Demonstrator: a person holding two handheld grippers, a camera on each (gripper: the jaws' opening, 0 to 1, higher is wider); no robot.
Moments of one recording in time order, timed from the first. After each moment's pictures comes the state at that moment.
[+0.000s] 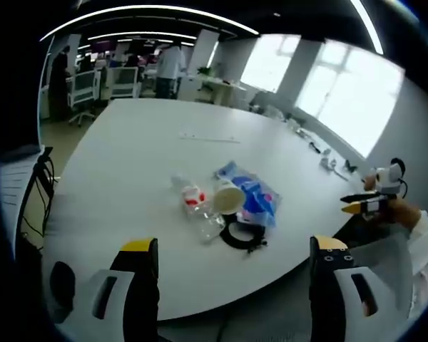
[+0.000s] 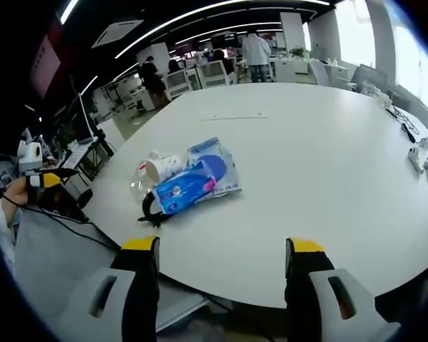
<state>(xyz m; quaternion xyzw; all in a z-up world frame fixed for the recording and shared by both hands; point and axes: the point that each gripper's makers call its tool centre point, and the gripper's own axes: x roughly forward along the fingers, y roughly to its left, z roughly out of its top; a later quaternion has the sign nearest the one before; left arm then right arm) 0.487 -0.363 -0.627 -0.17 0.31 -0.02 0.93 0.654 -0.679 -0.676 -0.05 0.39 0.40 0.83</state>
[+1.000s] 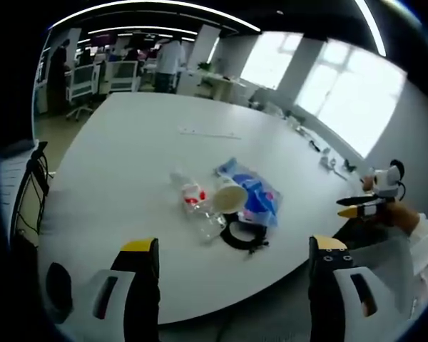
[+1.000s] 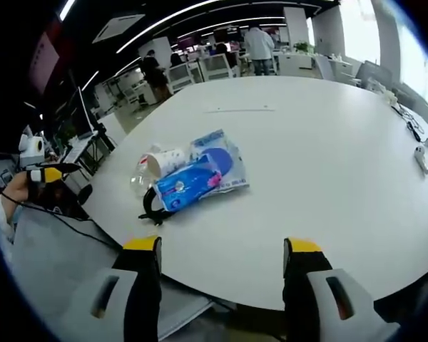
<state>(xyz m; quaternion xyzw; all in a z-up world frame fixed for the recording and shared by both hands) 0.498 -0.358 -0.637 -0.19 0.32 -0.02 0.93 0.655 -0.664 -0.690 -0.06 0.41 0.41 0.82</state>
